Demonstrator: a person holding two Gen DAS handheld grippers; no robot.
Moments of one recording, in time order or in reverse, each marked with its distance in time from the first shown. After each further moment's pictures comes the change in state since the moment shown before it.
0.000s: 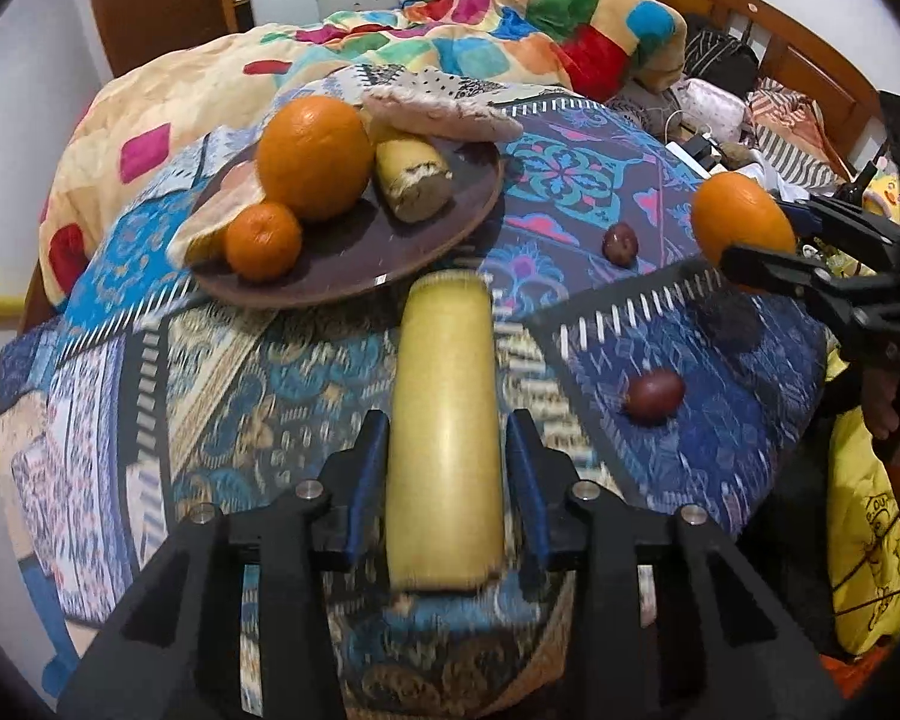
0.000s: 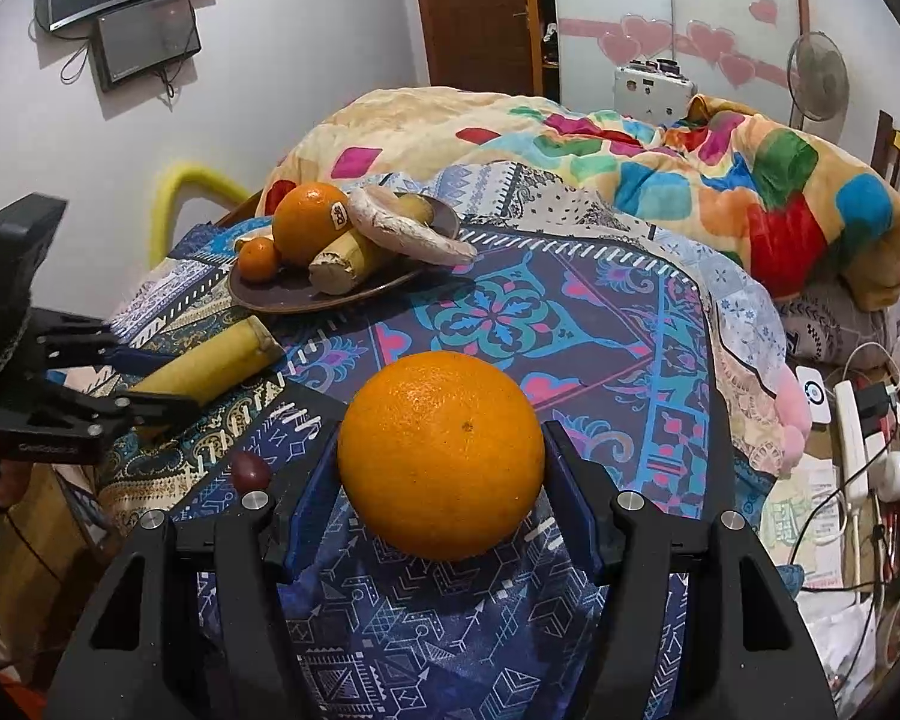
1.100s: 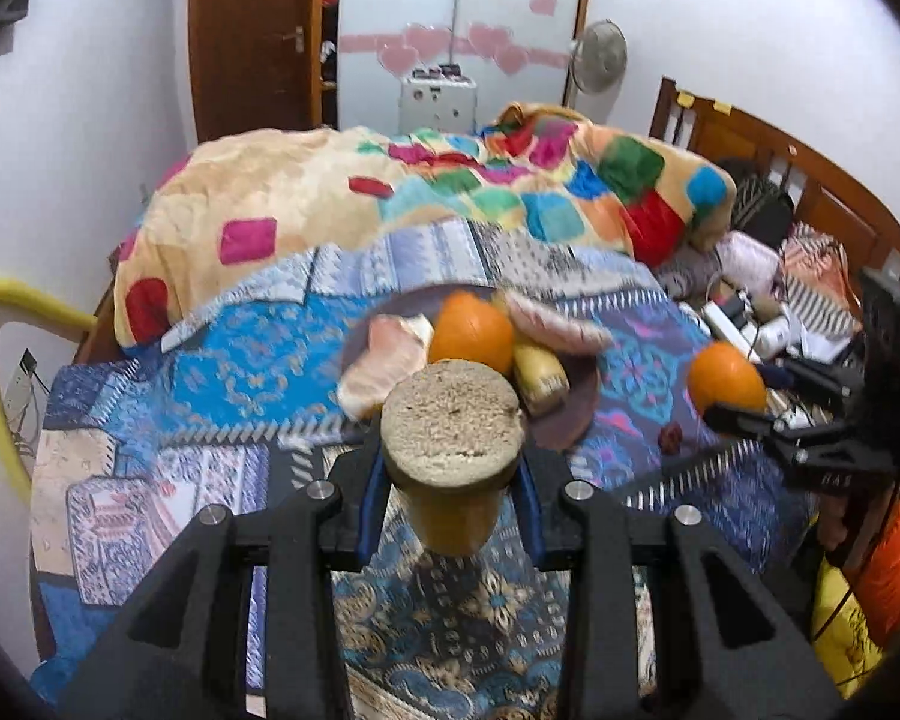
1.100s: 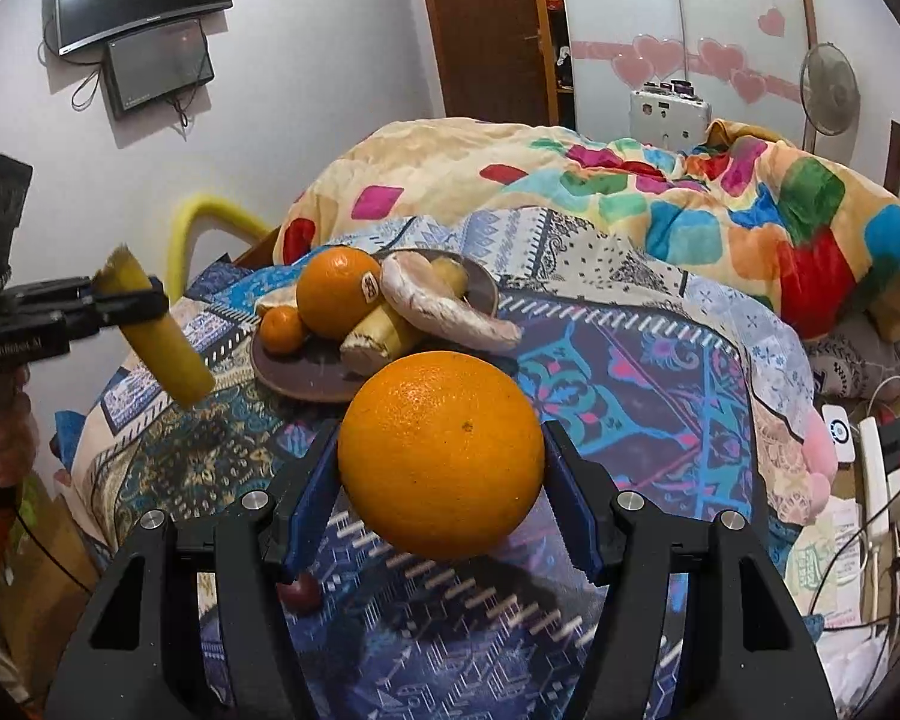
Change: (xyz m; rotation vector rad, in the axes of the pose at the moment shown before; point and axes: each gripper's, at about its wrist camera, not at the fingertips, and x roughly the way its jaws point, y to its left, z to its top) left arm -0.084 0.071 0.031 -0.164 -0.309 0.060; right arm 0.016 0.016 0.041 0.010 -0.066 0.048
